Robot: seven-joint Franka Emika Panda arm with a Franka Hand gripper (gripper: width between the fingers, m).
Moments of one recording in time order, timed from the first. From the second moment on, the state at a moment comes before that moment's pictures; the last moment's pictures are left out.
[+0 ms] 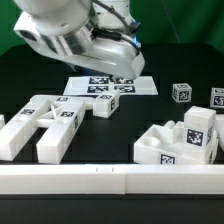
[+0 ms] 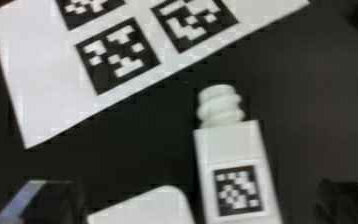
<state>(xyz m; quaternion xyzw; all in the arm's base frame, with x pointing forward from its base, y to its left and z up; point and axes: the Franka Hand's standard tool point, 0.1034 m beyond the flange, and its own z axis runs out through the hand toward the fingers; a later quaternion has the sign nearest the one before) 0.464 -0.052 0.067 -0.90 0.26 0.34 0.05</state>
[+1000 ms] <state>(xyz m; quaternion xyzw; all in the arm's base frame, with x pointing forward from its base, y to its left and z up) 0.462 -0.062 0.057 -0.89 0.21 0.40 0.09</state>
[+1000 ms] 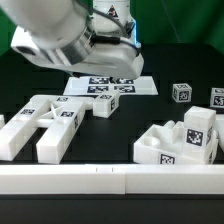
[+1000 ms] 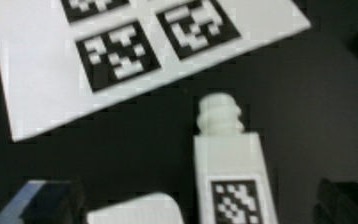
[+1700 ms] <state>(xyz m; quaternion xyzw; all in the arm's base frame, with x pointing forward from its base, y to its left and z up) 0.485 -0.057 0.045 -0.90 0.18 0.40 0.09</state>
